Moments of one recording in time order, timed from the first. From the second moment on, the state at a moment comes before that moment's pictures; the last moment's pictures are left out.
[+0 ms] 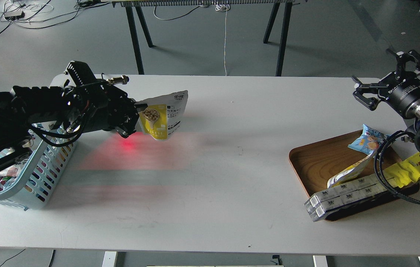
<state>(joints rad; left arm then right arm) -0.95 0.93 -0.35 -1.61 2.18 -0.33 -0.16 0.66 -0.59 0.84 0.77 0.45 0.39 -0.16</state>
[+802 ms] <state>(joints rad) -0.91 1.03 -0.34 -1.71 2.18 -0.32 -0.13 0.66 -0.59 0.83 0.77 0.44 0.39 -0.16</state>
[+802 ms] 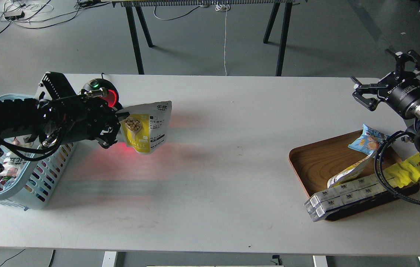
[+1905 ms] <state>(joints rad) -0.92 1.65 -0.40 -1.73 2.18 0.05 -0.21 0.67 -0.59 0.83 0.77 0.40 0.37 -0.16</state>
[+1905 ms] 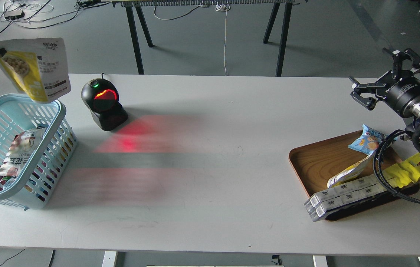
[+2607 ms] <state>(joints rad) -0.92 1.71 -0.08 -1.65 2.18 0.30 -0.23 0.67 -0.57 0.83 0.76 0.37 0.37 -0.16</state>
